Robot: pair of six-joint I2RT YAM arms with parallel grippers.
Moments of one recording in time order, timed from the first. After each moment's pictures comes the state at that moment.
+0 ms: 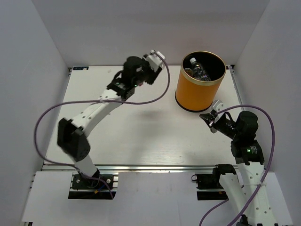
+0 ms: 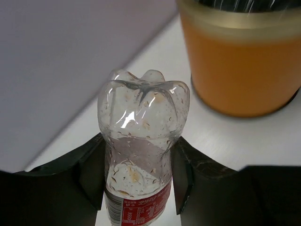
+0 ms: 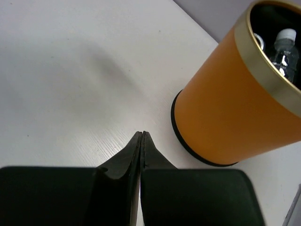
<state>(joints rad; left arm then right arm) -0.62 1.76 1.60 -0.16 0.01 0.38 0.07 0.54 0.72 -0.43 -0.73 -0.46</state>
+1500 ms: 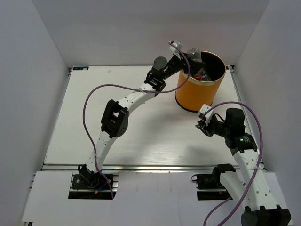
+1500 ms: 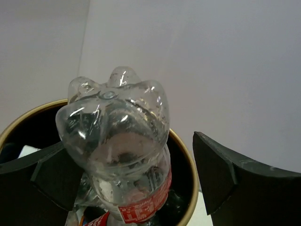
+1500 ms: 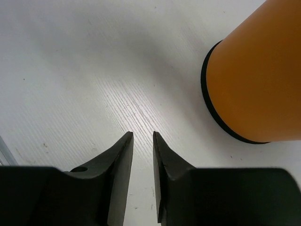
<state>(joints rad) -0.71 2.40 2.20 0.59 0.41 -0.48 0.12 0.70 0.66 -0.57 -0.67 -0.67</state>
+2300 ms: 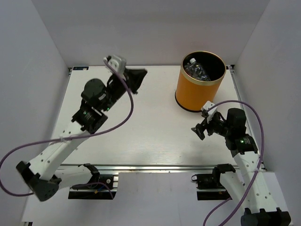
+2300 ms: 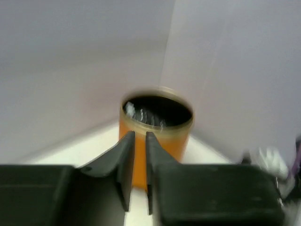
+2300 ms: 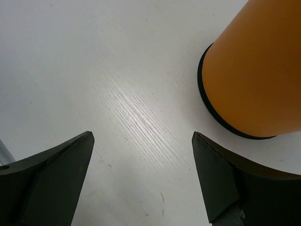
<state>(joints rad) -0.70 1.19 1.33 0.17 0.03 -0.15 0.12 0.68 0.66 -0.52 -0.64 -0.55</state>
